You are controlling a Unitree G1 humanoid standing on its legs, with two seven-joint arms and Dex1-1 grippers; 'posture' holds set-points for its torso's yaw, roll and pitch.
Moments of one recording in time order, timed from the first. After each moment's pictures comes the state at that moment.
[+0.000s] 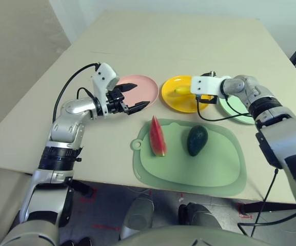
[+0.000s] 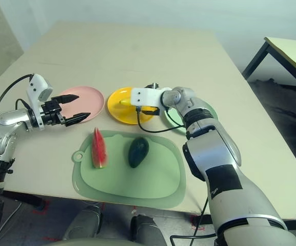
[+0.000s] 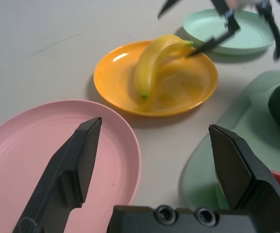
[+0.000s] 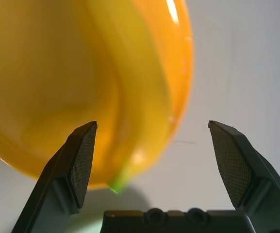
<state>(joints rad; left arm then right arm) -0.52 0.60 -0.01 0.12 -0.29 0.32 -0.97 -1.26 -0.46 0.42 1.34 -0.55 -0.53 0.72</state>
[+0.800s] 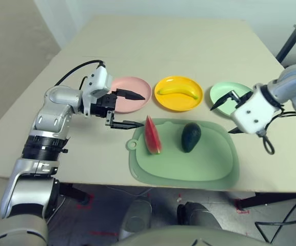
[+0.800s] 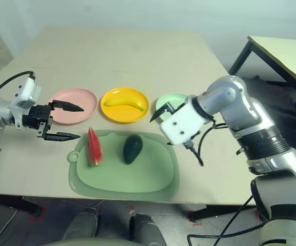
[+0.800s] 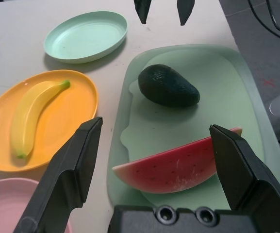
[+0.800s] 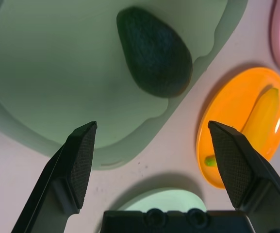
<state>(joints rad) -0.62 0.73 -0.08 0.23 -0.35 0.10 -1.50 -0.79 -0.91 0.41 0.05 -0.04 -0.34 1.54</state>
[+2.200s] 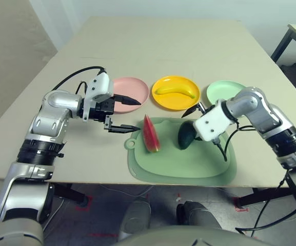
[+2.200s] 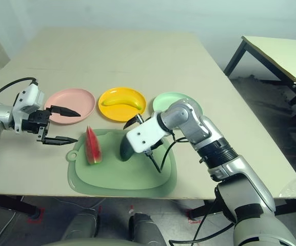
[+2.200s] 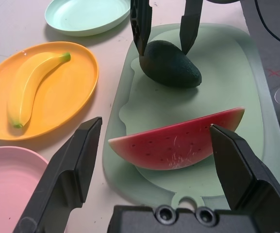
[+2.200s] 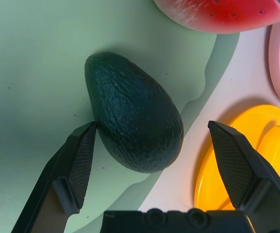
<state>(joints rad) -0.58 0.77 -0.09 0.19 -0.32 0.14 -1.46 -0.76 -0.66 0.49 0.20 -0.21 -0.36 1.39</state>
